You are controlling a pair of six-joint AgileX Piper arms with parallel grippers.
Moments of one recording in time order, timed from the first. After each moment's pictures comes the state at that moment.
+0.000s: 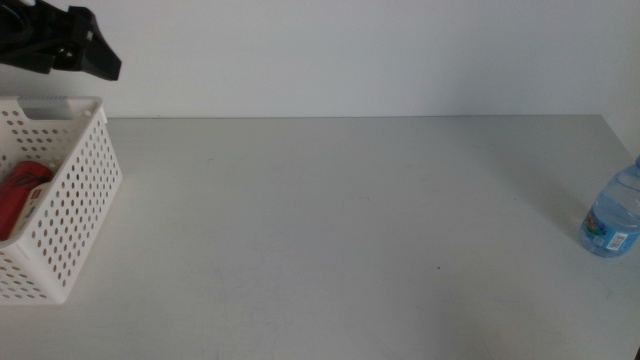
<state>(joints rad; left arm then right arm) 0.08 1.50 -1.57 -0.34 1.08 0.42 0.02 -0.01 0.03 0.01 0.34 0.01</state>
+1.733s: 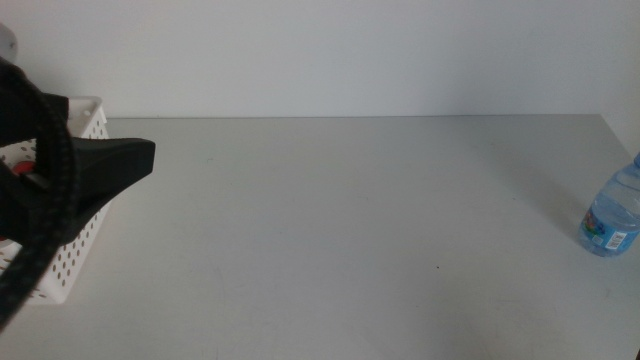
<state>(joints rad) -0.38 0.75 -0.94 -0.29 0.69 0.34 0.02 -0.01 0.03 0.01 0.35 0.01</state>
